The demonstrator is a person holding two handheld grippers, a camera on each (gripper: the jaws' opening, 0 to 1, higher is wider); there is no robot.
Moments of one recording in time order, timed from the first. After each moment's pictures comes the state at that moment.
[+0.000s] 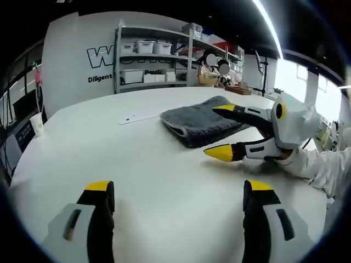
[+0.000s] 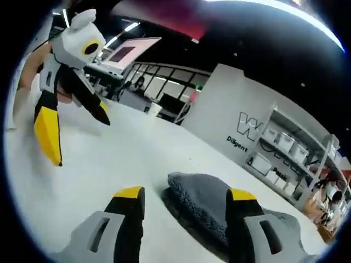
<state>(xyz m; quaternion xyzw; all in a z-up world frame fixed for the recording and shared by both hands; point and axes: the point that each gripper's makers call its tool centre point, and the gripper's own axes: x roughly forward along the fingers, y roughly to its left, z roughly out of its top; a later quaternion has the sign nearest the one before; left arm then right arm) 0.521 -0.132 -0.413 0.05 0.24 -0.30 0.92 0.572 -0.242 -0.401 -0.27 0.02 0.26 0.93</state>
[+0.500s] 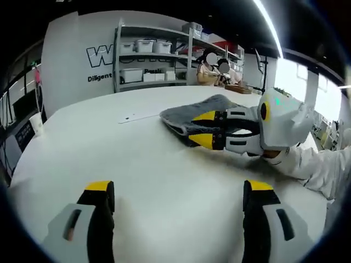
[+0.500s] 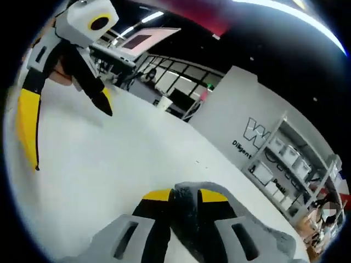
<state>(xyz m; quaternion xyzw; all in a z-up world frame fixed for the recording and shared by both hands) 0.521 -0.133 -0.416 0.05 0.24 -0.30 0.92 0.590 -0.220 -0.414 -0.35 0.02 0.28 0.89</state>
